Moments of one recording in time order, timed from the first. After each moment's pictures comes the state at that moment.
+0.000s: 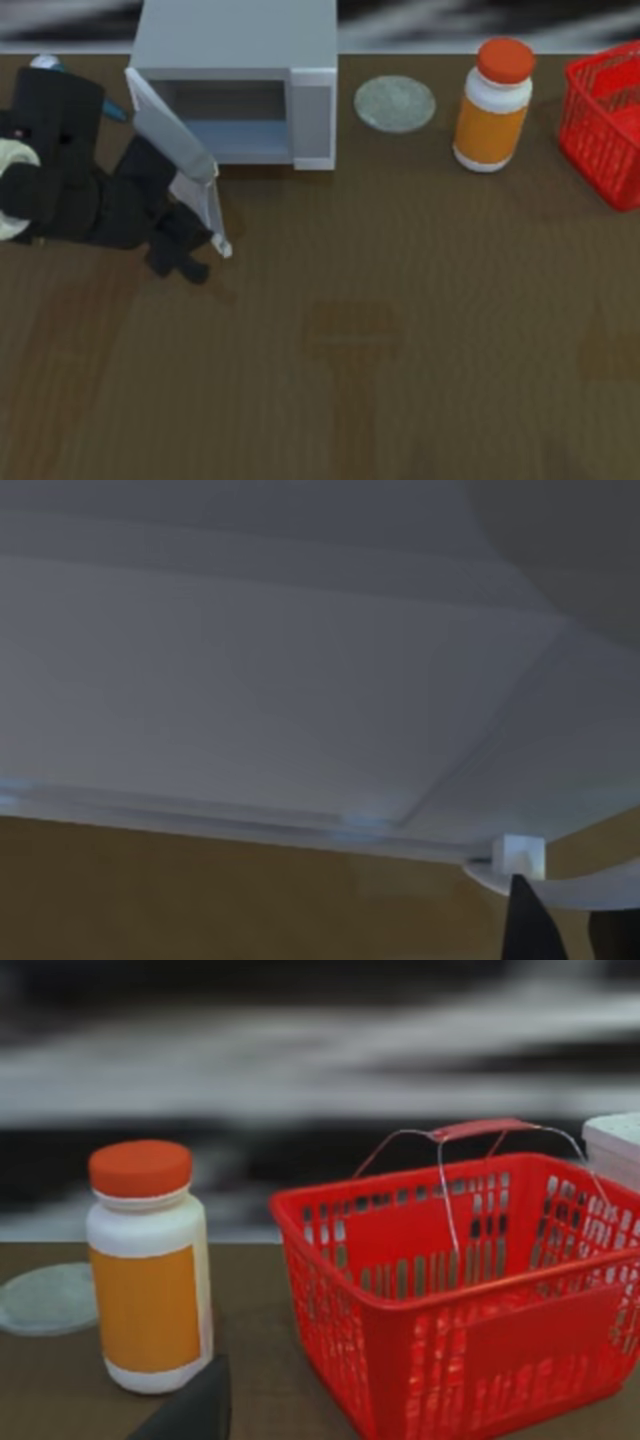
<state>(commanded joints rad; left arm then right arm) -0.24 1.68 0.90 -0.19 0.42 0.49 0.00 0.00 0.00 0.00 0.00 0.00</state>
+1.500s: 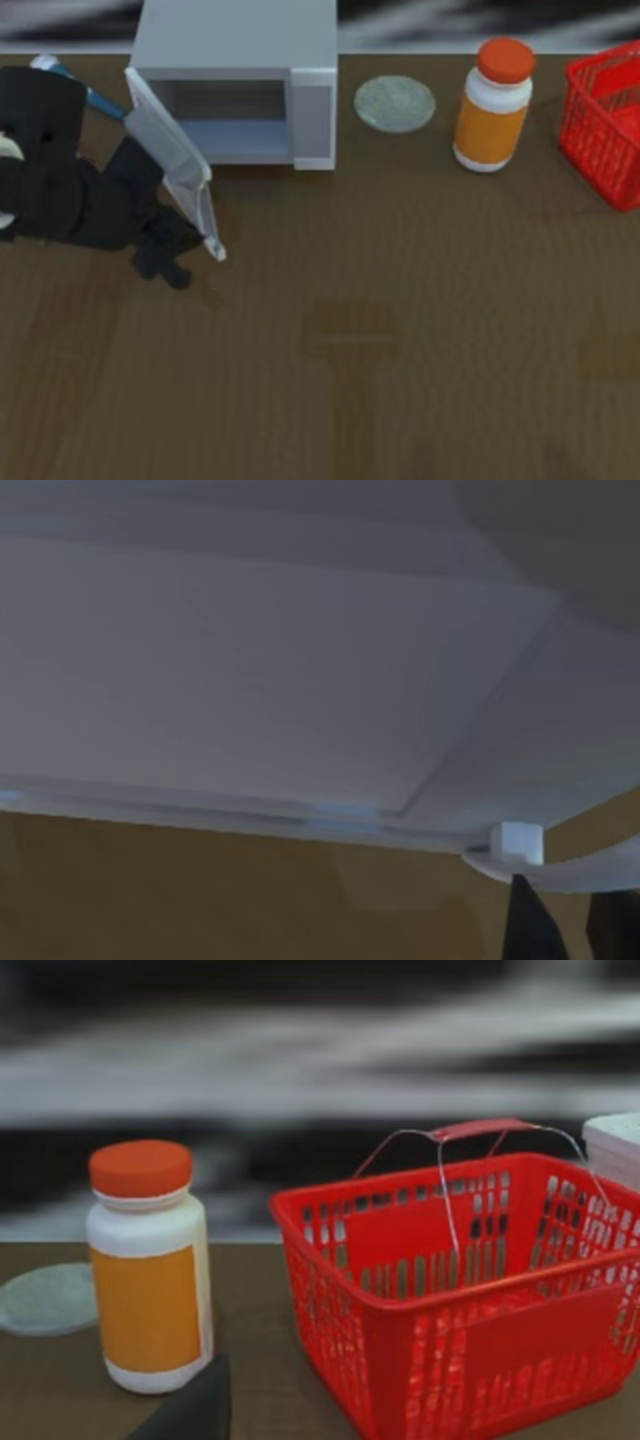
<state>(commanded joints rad) -0.19 1.68 0.91 -0.24 0.47 0.58 0.00 0.00 0.00 0.00 0.00 0.00</state>
